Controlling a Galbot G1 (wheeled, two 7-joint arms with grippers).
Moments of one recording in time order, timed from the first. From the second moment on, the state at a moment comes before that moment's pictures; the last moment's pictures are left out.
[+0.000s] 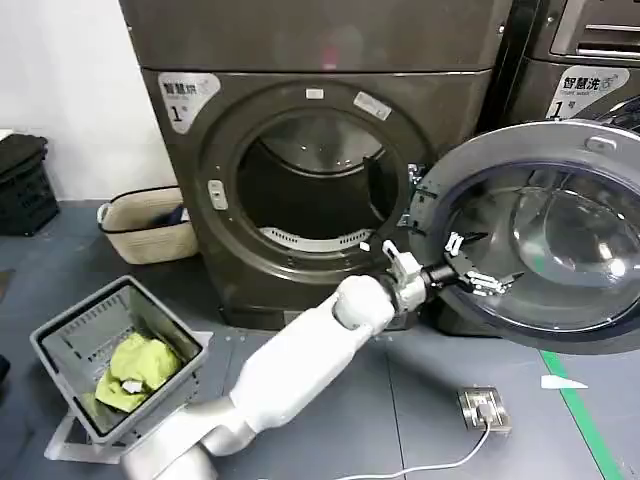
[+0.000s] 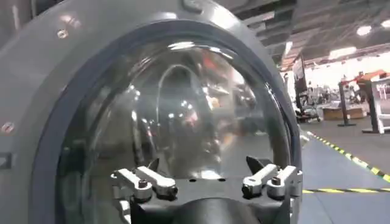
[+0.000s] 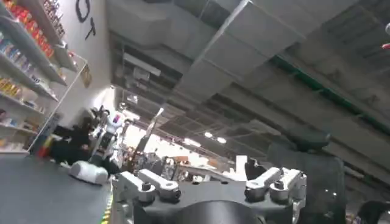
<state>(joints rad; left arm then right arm) 0.33 -1.54 0.36 -1.31 -0.48 0.05 0.37 -1.95 1.61 1.80 1.78 0.33 0.21 0.71</state>
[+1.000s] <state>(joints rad) 0.88 -1.06 -0.24 -1.85 -0.54 0.14 0.24 -1.96 1.61 1.68 1.76 0.33 0.21 0.68</state>
